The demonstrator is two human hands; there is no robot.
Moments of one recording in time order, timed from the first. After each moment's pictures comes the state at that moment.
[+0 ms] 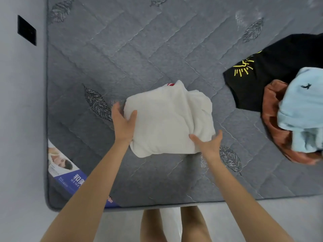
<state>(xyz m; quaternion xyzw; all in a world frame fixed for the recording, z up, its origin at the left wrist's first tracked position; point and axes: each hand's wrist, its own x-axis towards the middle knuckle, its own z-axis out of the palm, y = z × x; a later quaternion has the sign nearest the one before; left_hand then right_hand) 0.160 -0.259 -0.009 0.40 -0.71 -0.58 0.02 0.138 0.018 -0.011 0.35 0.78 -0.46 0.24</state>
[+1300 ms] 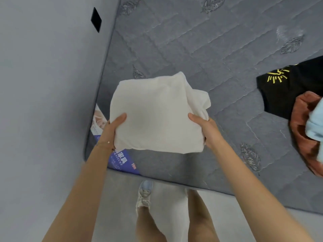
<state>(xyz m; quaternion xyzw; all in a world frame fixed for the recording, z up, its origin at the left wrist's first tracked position) 0.343 -0.337 0.069 0.50 -0.40 -0.77 0.02 0.185 -0.081 0.085 0.20 0.62 -0.62 0.43</state>
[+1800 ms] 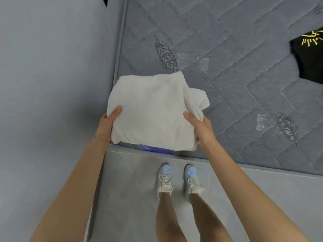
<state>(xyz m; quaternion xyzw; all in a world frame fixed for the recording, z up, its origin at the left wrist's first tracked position) 0.466 -0.436 0.008 0.50 -0.45 -0.74 0.01 0.346 -0.169 0.031 0.23 0.63 -0.65 0.36</state>
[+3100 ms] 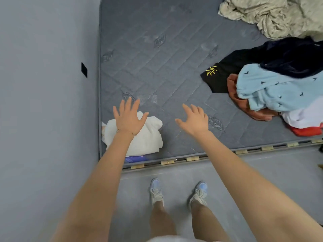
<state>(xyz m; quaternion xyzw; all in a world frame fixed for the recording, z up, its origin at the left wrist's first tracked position) 0.374 -0.264 0.268 0.15 -0.97 -0.15 -0.09 0.330 -0.034 0.279 -0.04 0.97 -0.13 0.22</state>
